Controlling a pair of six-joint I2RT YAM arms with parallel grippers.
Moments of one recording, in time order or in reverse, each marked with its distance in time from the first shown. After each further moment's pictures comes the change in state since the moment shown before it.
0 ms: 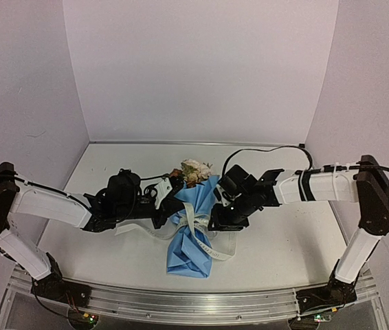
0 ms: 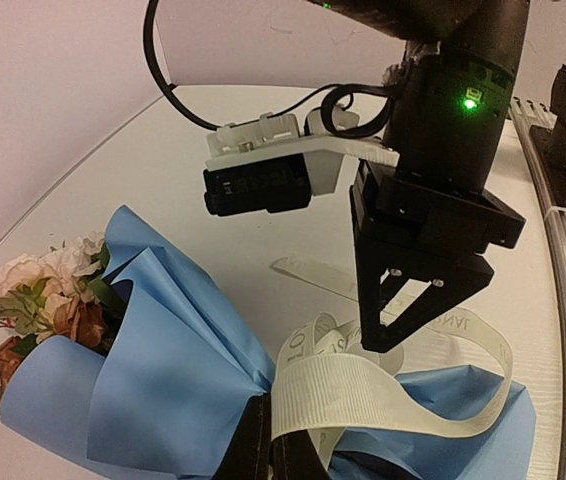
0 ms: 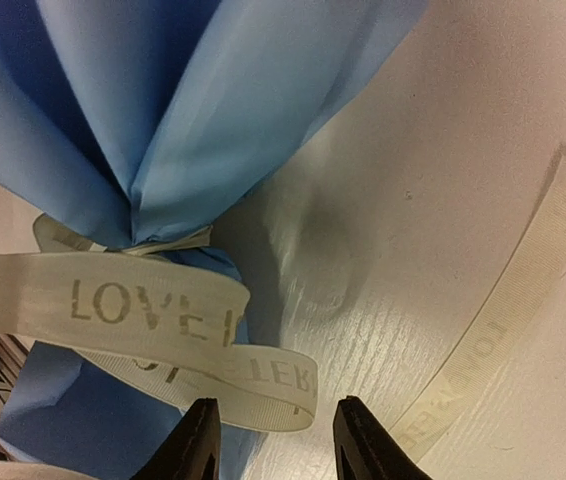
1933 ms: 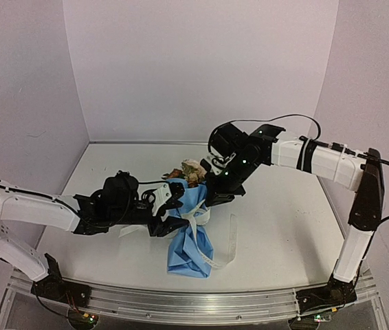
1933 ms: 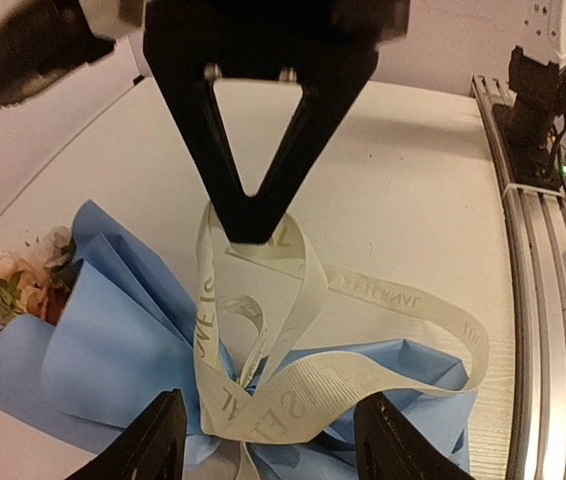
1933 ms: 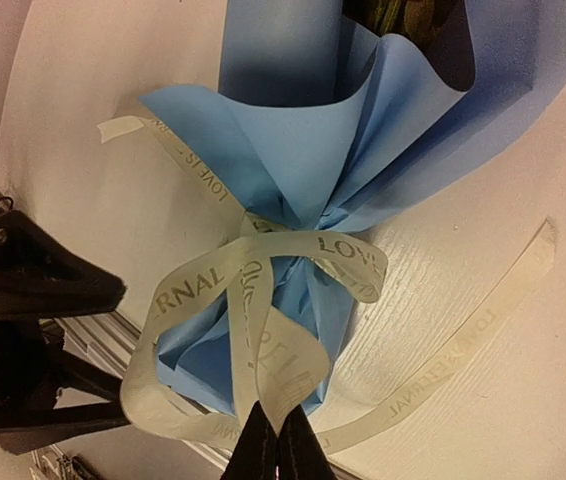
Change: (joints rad) left arm -0.078 -0.117 -0.003 -0.176 -0.026 -0.001; right arm -0.023 0.095 0.528 -0.483 -0.102 -0.182
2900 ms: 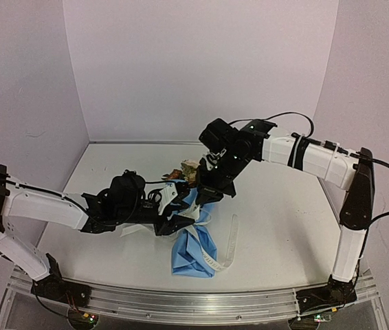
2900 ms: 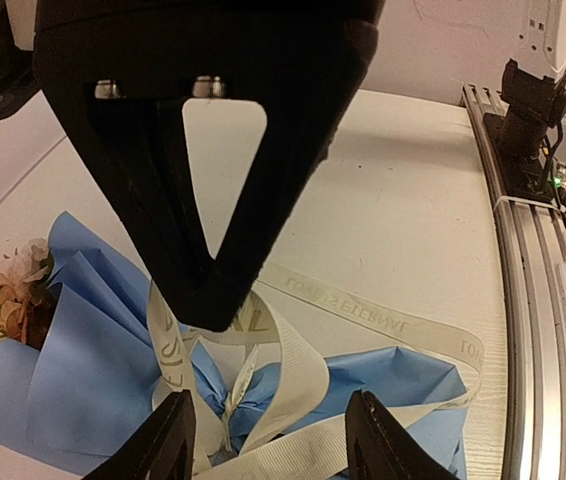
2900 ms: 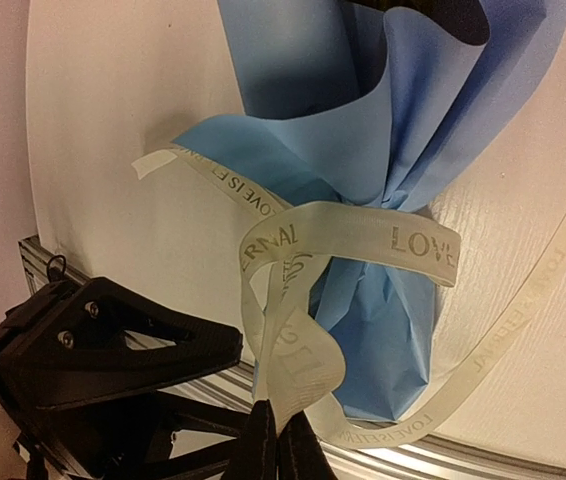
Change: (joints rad) left arm 0.000 0.067 0.041 0.037 0.040 -0.022; right arm 0.038 0.076 0.146 -0.060 -0.025 0.329
